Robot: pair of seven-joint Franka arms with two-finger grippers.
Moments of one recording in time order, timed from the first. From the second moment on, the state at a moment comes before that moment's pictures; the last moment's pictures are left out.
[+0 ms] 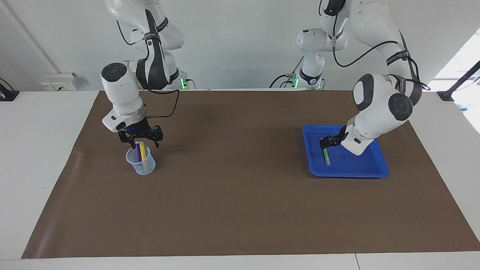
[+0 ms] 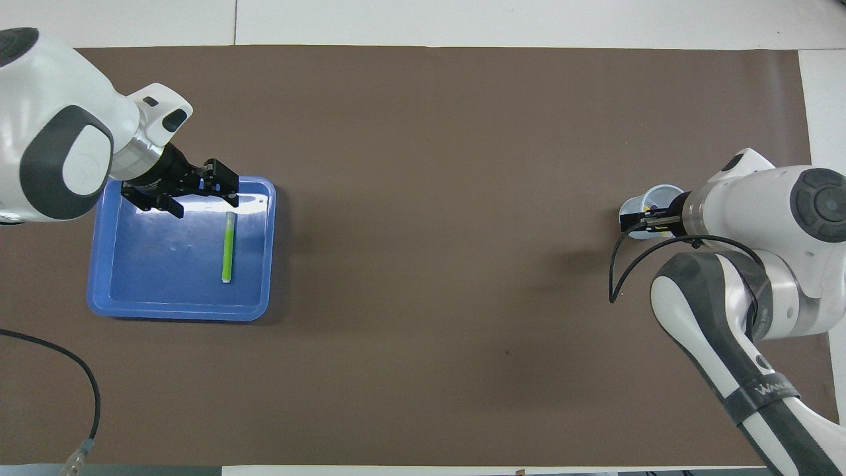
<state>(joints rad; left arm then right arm) -0.08 0.27 -0.07 -1.64 -0.17 1.69 -0.21 0.04 0.01 0.00 -2.20 -0.04 2.33 0.01</state>
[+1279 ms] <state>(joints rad) -0.05 -0.03 -0.07 -1.79 -0.44 1.72 -0.46 0.04 0.01 0.02 -2.23 0.01 2.34 0.02</state>
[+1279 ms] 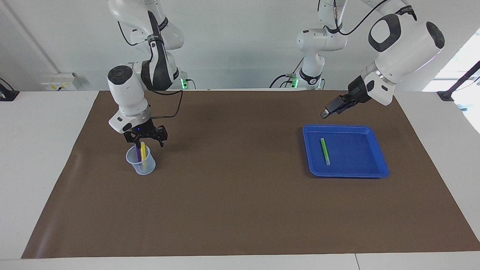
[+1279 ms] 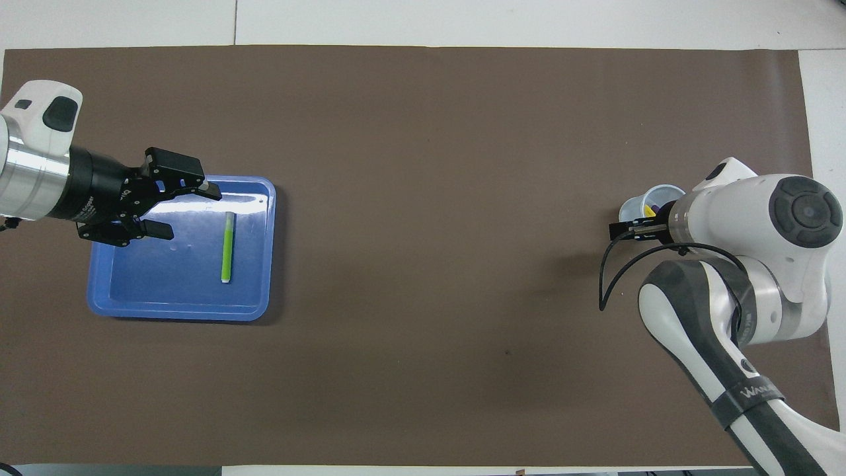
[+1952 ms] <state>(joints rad) -0.05 -0.03 -0.07 -1.80 -0.44 1.73 -0.46 0.03 0.01 0.01 -2.21 0.04 2.34 0.02</state>
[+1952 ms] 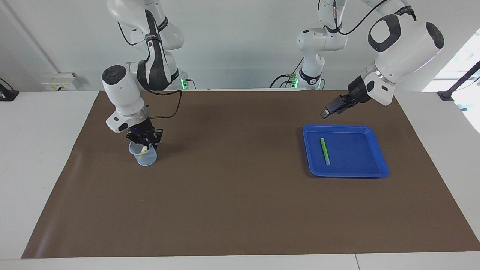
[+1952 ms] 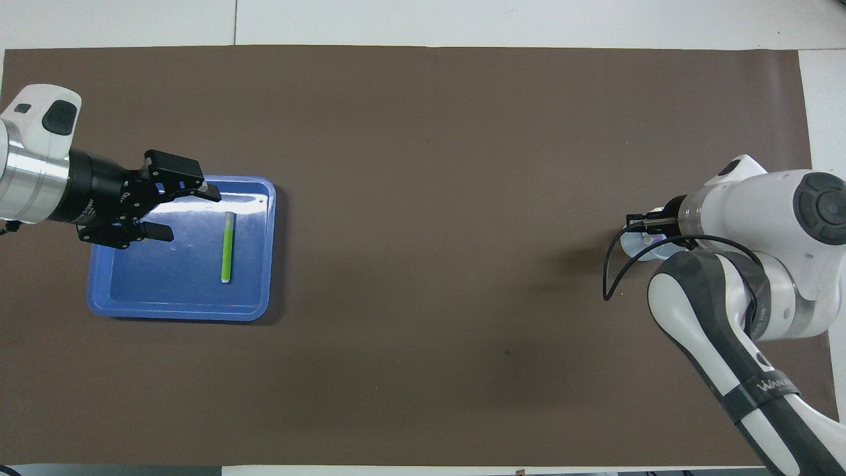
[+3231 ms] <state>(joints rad) -0.04 -0.03 -0.07 -1.80 -0.44 1.73 -0.48 0.03 0.01 -0.03 -2.15 -0.03 2.26 0.02</state>
